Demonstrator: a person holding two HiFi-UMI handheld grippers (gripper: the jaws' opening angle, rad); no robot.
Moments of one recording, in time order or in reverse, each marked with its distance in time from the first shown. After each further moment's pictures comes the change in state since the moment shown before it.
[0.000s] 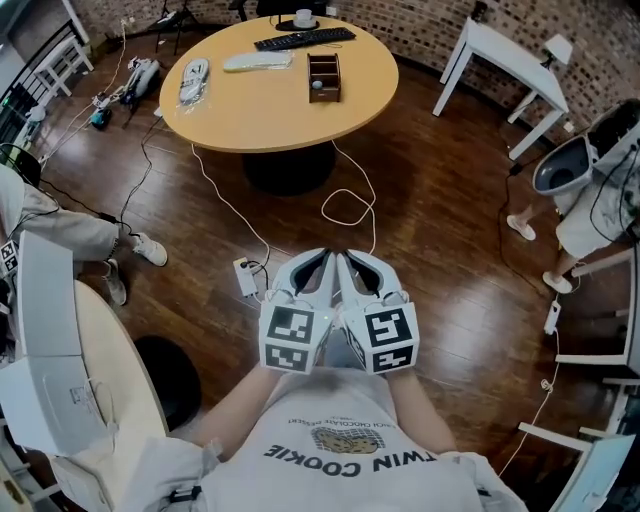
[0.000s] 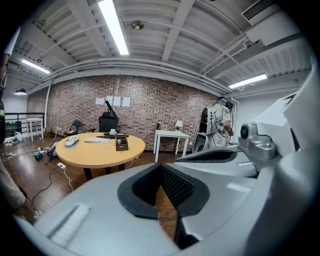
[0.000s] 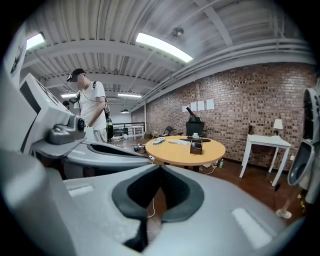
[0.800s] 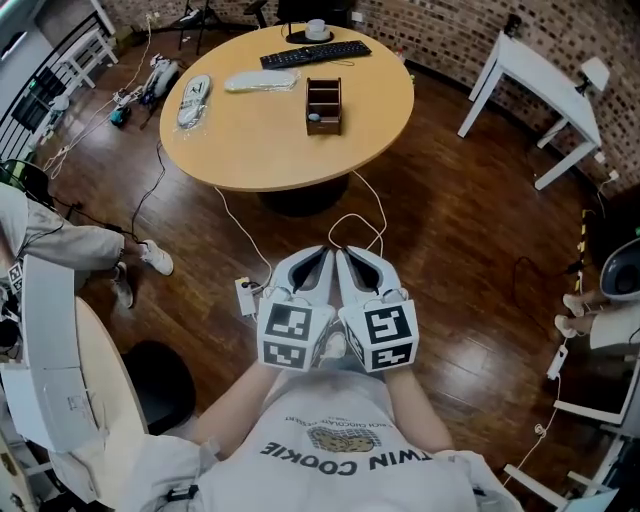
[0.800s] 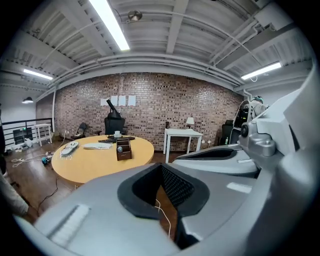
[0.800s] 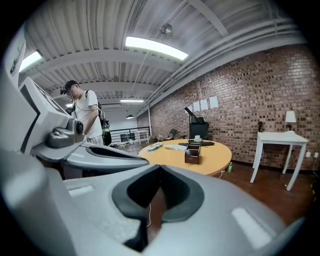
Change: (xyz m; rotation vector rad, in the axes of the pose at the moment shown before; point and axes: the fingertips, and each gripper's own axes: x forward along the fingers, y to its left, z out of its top) left arm 0.164 0.033 0.062 0.010 0.030 0.124; right arm 0.102 -0.145 0.043 0.035 -0.040 0.109
